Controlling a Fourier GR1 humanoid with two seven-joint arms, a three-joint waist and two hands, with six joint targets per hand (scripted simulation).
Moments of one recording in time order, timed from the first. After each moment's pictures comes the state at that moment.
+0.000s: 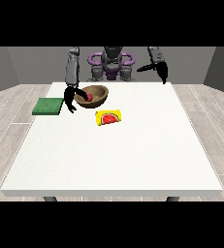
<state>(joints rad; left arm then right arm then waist) -0.41 0.13 0.00 -1.31 -0.09 0.07 -0.23 -0.44 -0.12 -0.31 -0.63 -0.13 -0.09 -0.54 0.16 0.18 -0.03</state>
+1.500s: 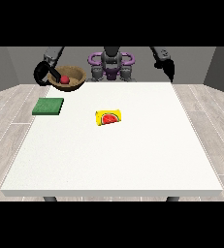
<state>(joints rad) -0.29 0.21 0.14 -1.12 0.01 -0.02 -0.29 -0.53 -0.38 -0.17 -0.80 0.11 -0.21 0.23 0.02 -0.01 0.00</state>
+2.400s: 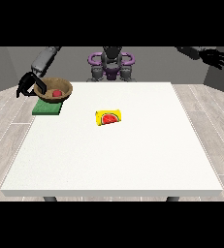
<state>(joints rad) -0.37 0.63 0.50 -0.99 0.29 -0.37 -0.39 -0.52 -0.56 -0.35 -0.71 0.02 -0.15 -0.02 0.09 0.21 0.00</state>
